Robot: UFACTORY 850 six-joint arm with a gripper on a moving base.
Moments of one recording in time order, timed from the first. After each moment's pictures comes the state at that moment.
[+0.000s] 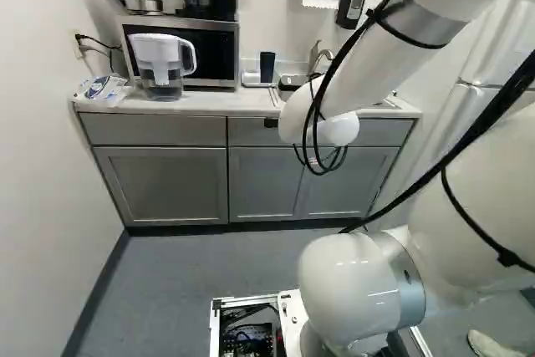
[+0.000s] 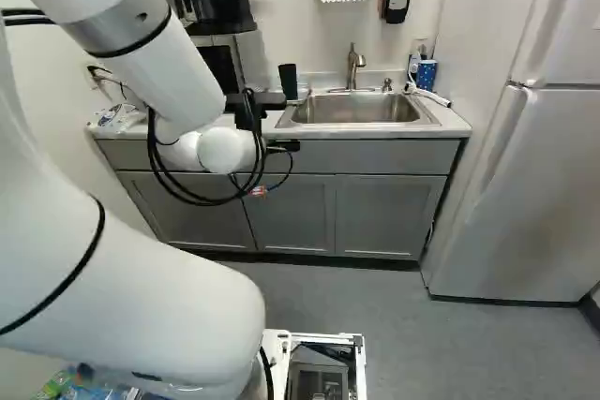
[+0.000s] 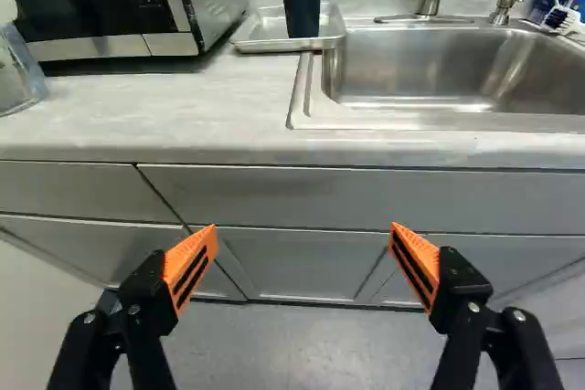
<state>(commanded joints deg) 0.0 13.2 -17.9 -3.8 33.1 3.9</state>
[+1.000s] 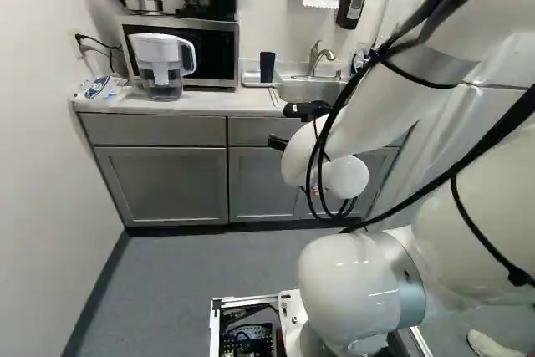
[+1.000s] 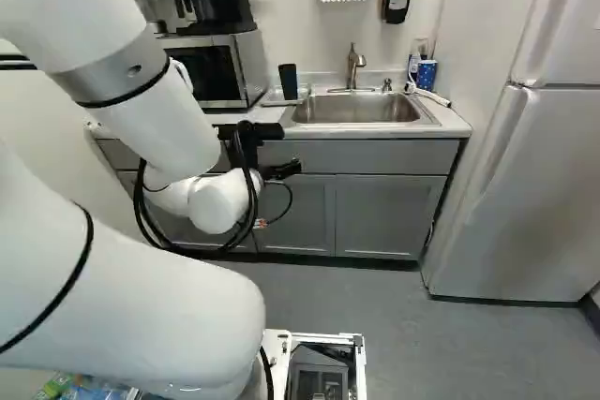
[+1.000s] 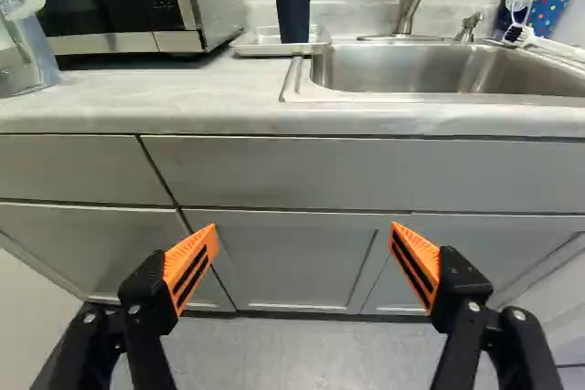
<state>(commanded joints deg) 0.0 15.7 -6.2 -0.4 48.4 0.4</state>
